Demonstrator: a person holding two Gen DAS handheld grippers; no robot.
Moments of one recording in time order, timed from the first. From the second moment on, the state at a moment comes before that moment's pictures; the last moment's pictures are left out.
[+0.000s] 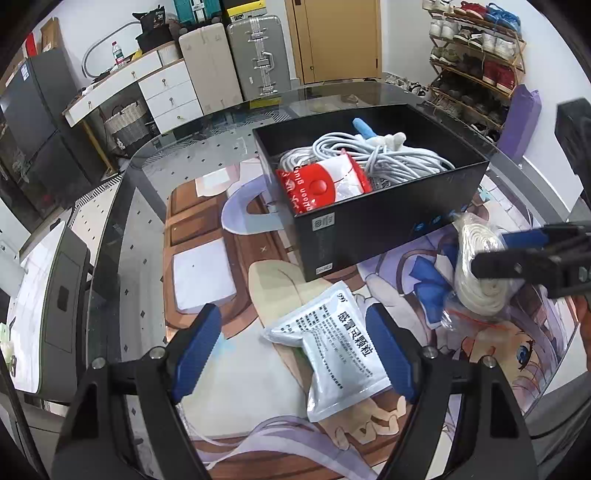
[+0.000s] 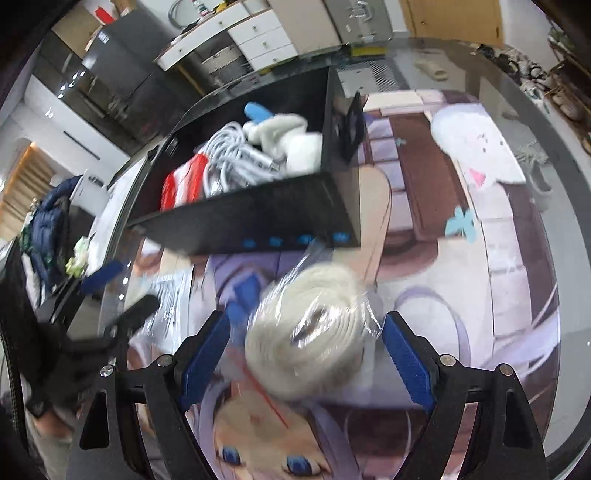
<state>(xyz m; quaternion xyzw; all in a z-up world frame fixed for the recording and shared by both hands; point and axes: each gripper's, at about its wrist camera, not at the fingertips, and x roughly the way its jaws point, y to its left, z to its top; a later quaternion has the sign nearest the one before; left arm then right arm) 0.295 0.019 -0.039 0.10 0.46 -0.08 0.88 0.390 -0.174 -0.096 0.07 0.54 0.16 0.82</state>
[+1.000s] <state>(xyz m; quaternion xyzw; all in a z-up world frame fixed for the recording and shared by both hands) 0.299 -0.005 -0.062 0.10 0.49 -0.06 0.86 0.352 -0.168 -0.092 0.00 0.55 0.19 0.82</state>
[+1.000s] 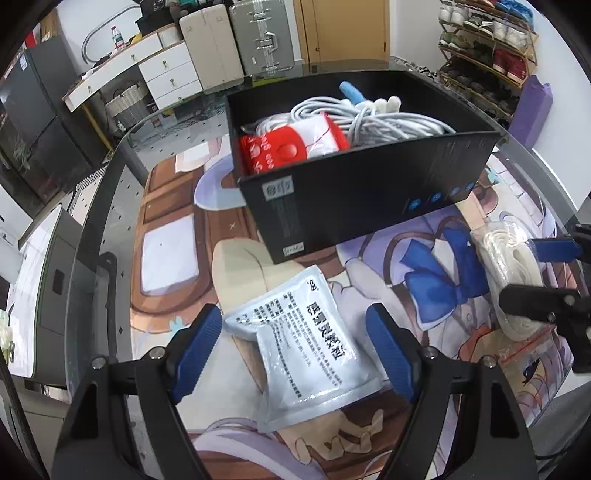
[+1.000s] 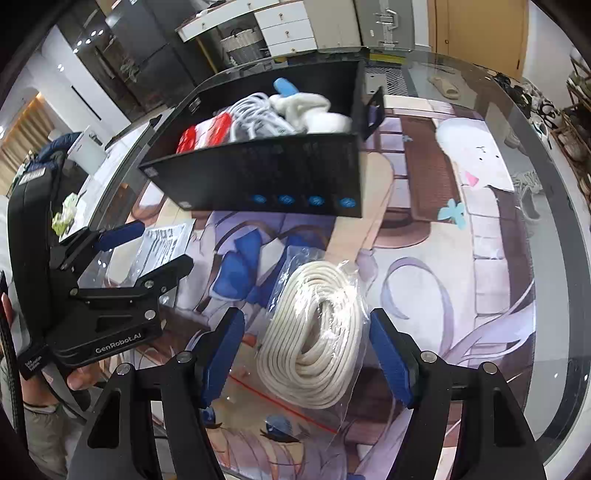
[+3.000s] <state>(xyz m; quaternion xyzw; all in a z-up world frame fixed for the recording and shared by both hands) 0.267 -0.009 -0.059 0.10 0.49 -0.14 0.85 0.329 -0.131 -0.096 -0.13 0.51 0.22 0.82</state>
